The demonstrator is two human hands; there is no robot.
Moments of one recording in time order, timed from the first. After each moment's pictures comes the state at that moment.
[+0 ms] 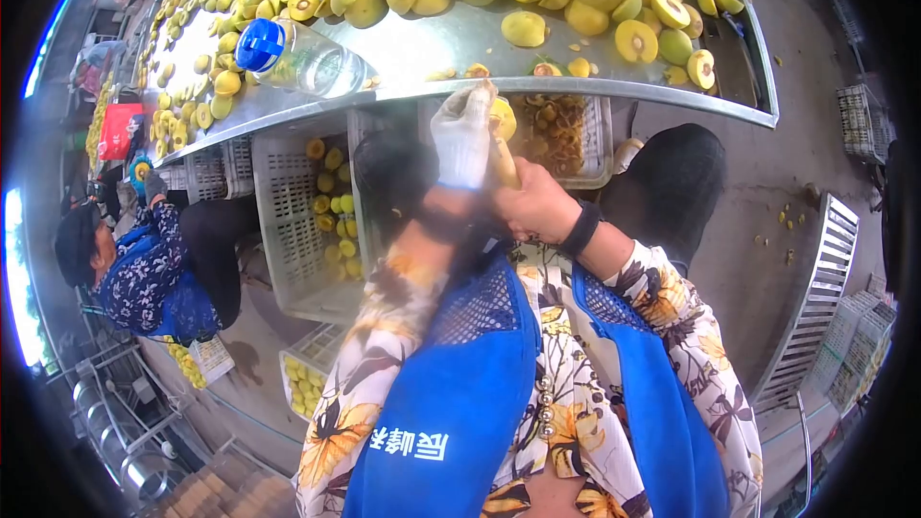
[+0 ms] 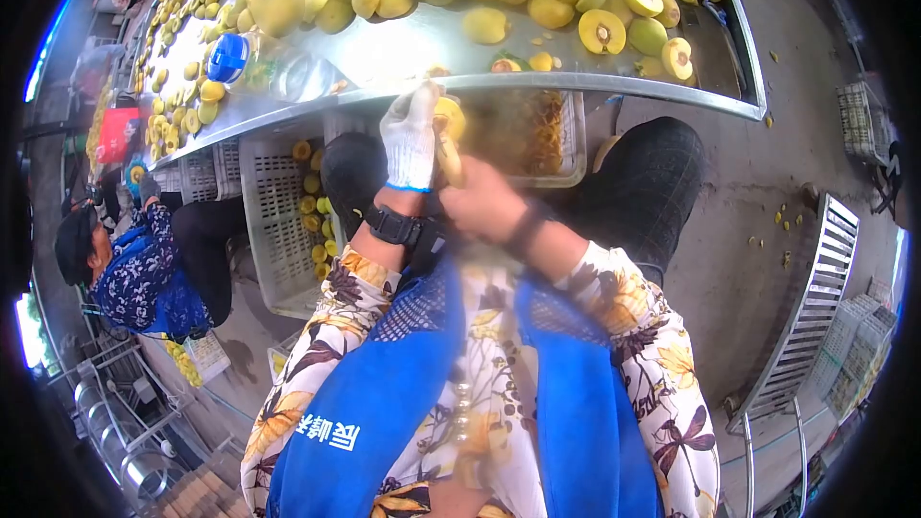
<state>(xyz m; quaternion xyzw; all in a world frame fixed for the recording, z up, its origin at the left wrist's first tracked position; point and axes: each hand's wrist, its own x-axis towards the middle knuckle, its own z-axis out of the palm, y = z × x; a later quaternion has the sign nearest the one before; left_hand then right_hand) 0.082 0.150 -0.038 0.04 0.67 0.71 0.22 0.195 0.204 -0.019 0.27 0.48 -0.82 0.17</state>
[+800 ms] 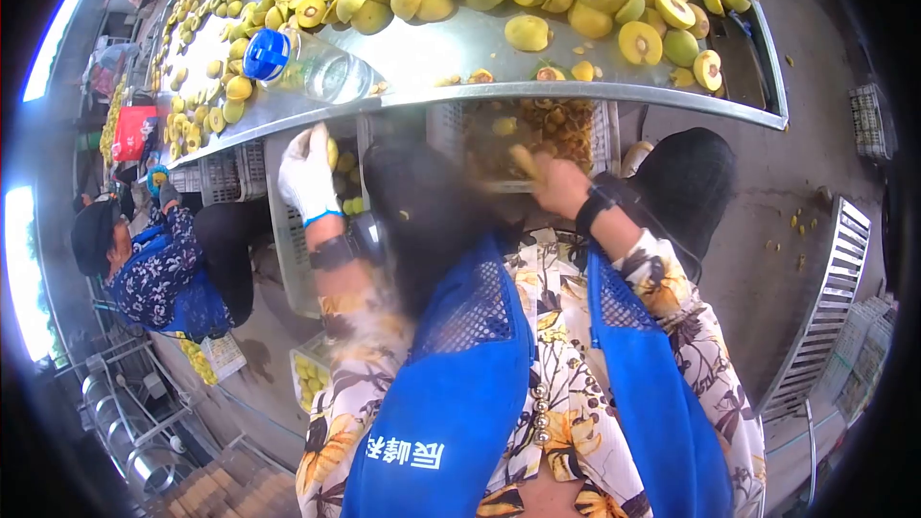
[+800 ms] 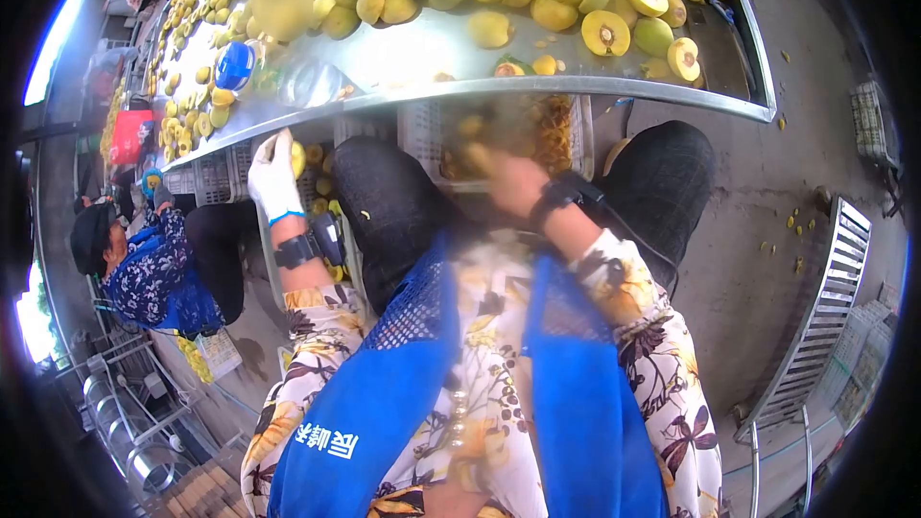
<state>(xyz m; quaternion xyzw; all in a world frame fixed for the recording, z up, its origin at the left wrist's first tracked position) -0.031 -0.020 -0.017 0.02 0.93 0.37 -0.06 0.198 0.241 -0.046 0.15 0.82 -0.54 0.09</state>
